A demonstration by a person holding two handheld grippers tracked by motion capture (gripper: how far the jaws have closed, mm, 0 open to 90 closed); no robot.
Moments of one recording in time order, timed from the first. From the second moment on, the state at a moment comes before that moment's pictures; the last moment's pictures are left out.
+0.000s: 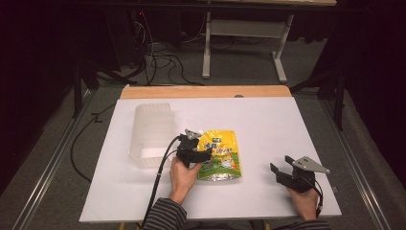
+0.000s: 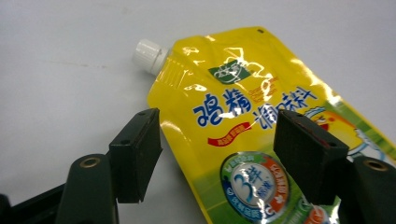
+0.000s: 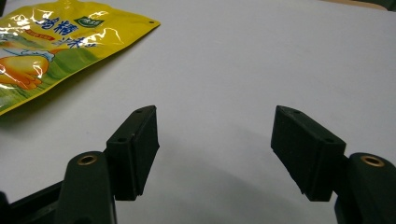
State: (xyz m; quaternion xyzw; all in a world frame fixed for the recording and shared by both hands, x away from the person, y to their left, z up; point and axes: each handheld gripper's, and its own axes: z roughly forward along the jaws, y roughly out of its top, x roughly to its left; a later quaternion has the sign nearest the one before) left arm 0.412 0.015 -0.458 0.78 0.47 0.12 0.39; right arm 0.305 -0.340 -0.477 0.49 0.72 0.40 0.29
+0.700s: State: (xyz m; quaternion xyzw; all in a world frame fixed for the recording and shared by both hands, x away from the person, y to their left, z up) left arm 0.416 -0.001 -0.477 0.79 0.48 0.15 0.36; right arm 0.305 -0.340 -0.477 0.49 0.72 0.40 0.29
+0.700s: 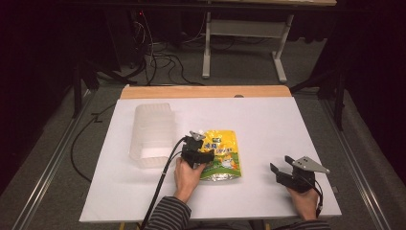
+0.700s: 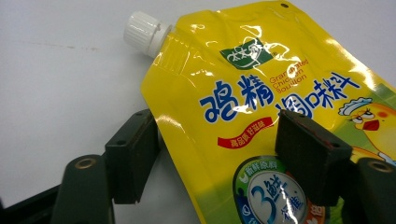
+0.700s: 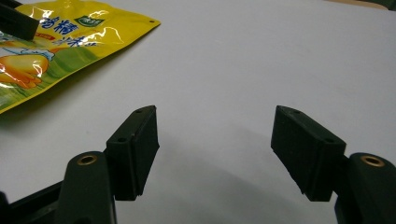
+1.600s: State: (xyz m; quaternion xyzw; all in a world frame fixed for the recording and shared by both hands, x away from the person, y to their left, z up) left arm 0.394 -0.013 -0.438 0.83 0.36 0.16 0.41; right arm 0.306 -0.340 -0.477 0.49 0.72 0.39 0.29
